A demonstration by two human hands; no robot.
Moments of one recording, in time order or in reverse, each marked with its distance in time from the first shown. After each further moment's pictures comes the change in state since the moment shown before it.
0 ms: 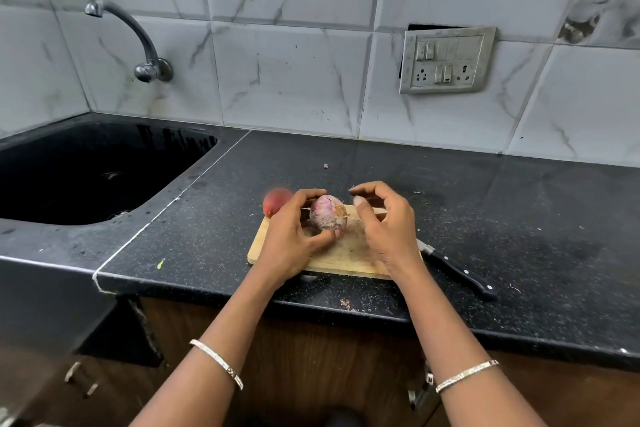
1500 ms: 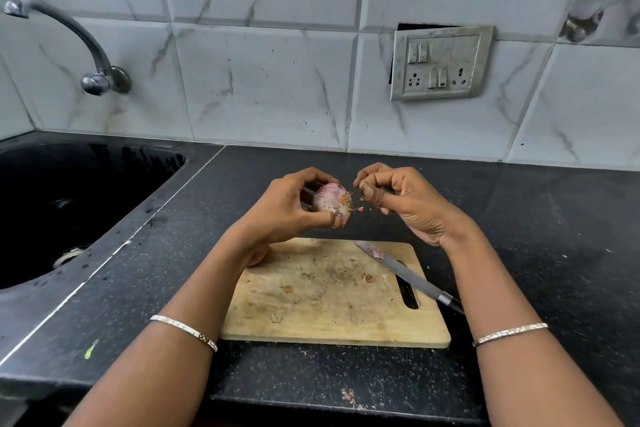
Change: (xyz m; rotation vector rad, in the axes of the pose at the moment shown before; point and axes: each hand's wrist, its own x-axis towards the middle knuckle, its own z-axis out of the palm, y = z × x) left_hand 0.129 -0.009 -0.005 0.057 -0.356 0.080; right_hand 0.111 0.027 -0.037 0.231 -0.512 0.109
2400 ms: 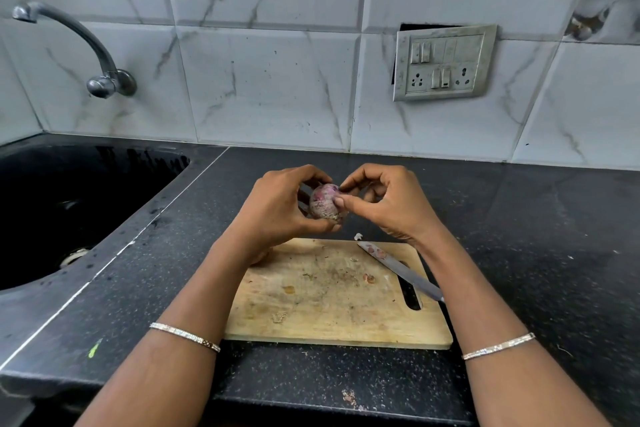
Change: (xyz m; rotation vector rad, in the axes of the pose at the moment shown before) left_hand -0.009 0.004 -0.010 0.400 0.154 0.179; right_hand 0.007 -0.002 0.025 -0.367 0.212 -0.147
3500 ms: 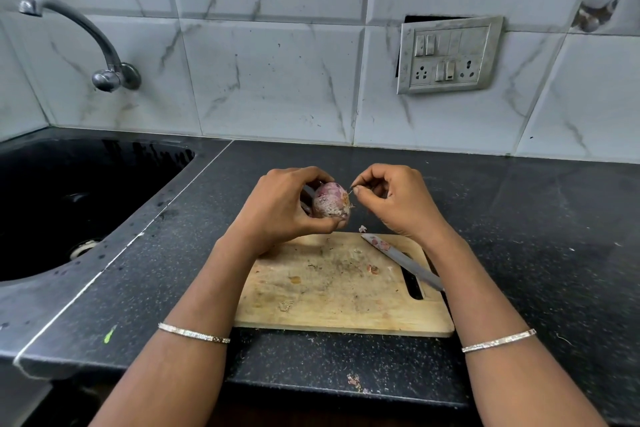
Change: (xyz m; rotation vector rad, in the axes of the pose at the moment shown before) left_hand -0.010 0.007 -0.004 0.039 -0.011 -0.010; right_hand -0.007 -0.005 0.002 -0.187 0.046 0.089
